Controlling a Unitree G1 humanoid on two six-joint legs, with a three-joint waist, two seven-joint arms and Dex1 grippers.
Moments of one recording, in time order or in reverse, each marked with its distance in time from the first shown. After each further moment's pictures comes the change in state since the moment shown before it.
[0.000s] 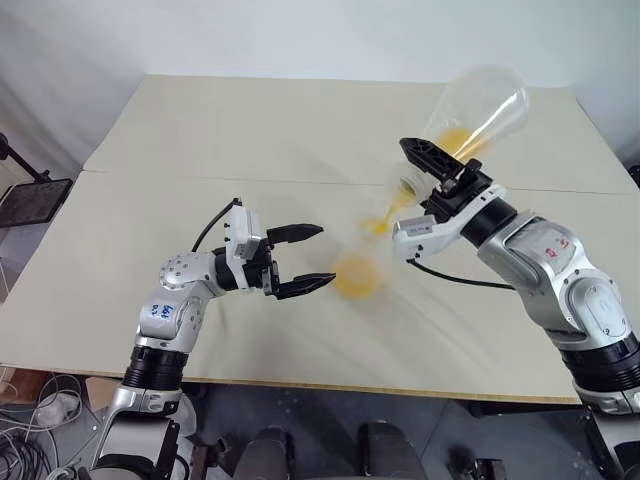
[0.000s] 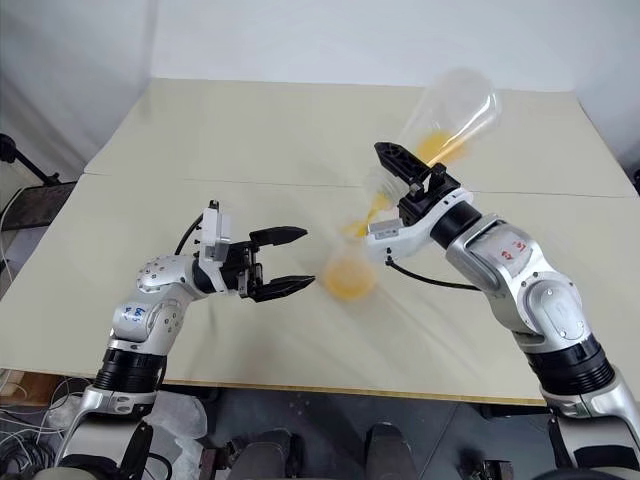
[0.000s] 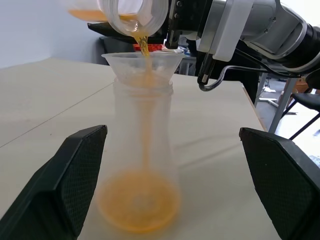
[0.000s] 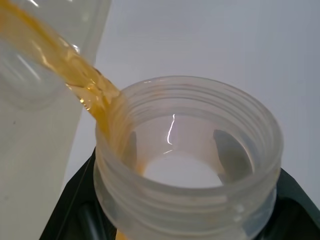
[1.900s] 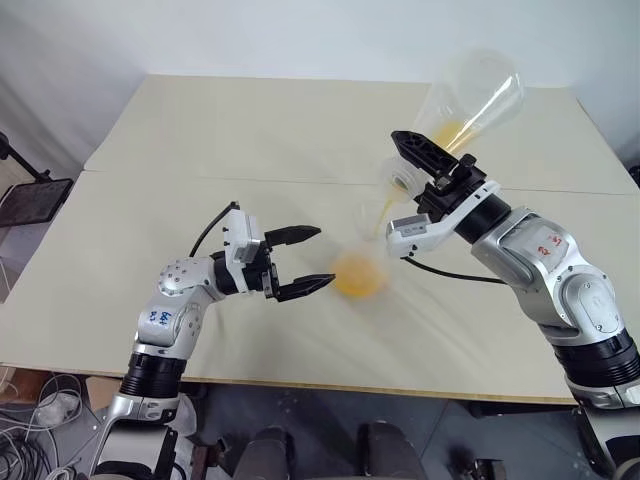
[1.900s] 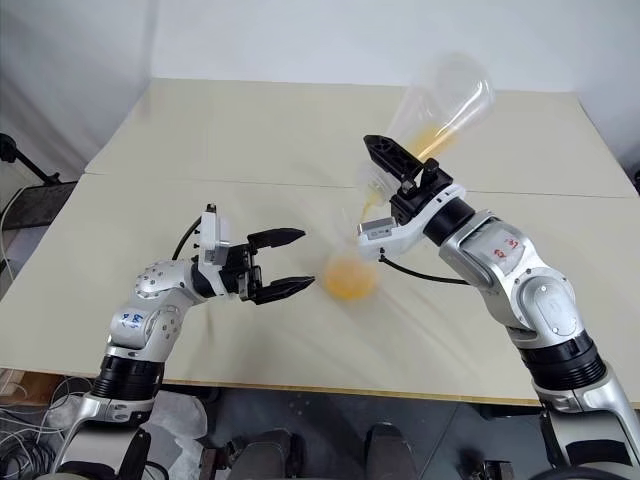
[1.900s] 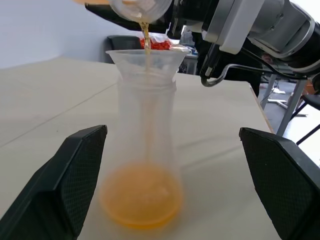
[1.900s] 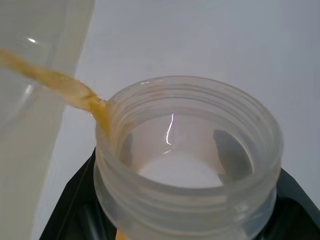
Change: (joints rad) left arm 0.036 0.002 0.000 -0.044 -0.001 0.003 0.047; right arm -0.022 0.032 0.000 0.013 -0.038 -0.048 -0.053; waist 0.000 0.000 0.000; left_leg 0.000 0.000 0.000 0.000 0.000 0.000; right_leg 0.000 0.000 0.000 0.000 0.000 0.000
